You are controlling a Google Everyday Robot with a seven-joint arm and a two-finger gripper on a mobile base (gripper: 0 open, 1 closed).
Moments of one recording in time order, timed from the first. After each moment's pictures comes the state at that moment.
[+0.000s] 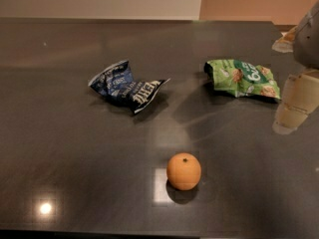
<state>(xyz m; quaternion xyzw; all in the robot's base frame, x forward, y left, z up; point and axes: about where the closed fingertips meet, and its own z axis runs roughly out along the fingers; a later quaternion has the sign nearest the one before) 0.438 -0.217 0.976 -0.60 0.78 -0.03 0.16</state>
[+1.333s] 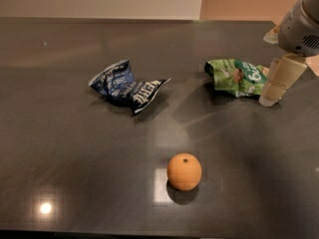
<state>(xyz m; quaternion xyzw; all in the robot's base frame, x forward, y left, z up) 0.529 -0.243 0.948 -0.59 0.79 -0.02 0.18</state>
